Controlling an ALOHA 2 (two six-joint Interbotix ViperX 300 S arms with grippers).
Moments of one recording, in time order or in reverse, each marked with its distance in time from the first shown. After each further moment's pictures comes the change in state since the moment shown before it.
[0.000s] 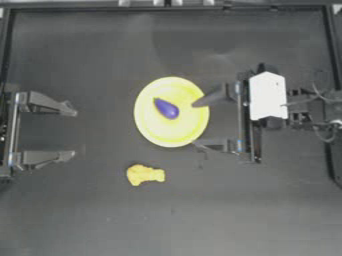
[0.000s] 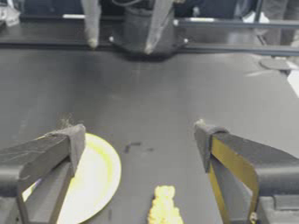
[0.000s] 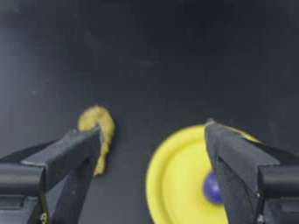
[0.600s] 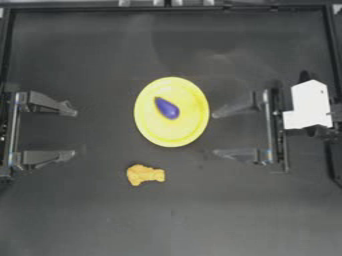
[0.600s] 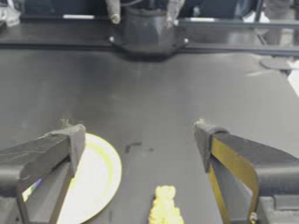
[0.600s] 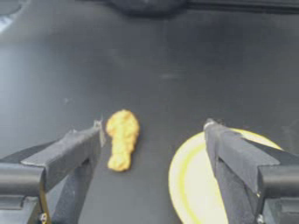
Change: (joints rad) left arm -0.002 0.000 -0.002 0.000 0.000 0.006; right arm 0.049 -0.163 0.129 0.034 -0.046 0.002
